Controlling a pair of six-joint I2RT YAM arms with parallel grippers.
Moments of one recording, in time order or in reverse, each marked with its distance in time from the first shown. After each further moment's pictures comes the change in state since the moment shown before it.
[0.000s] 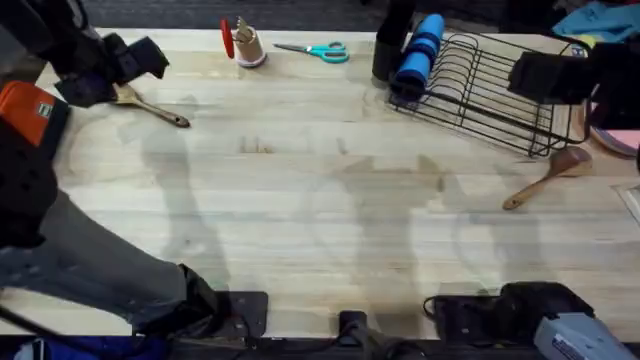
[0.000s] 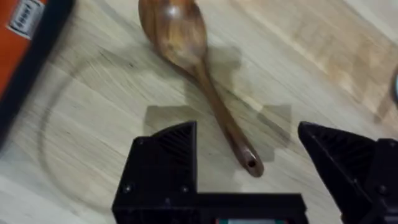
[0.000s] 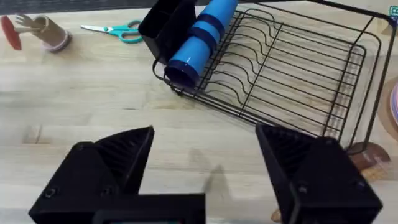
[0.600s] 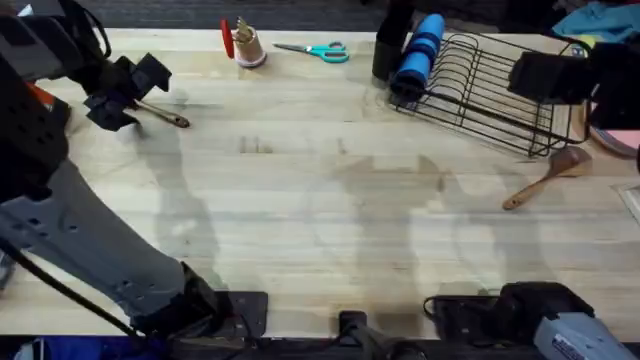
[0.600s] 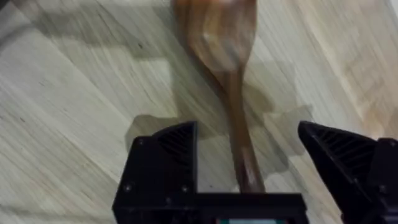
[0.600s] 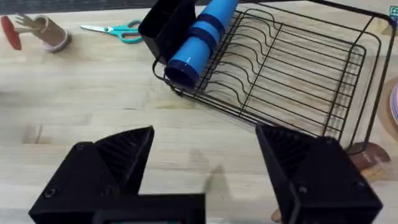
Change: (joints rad) left arm 0.025 0.190 0.011 0.113 0.000 -0.272; right arm 0.000 0.000 0.000 0.000 0.000 0.000
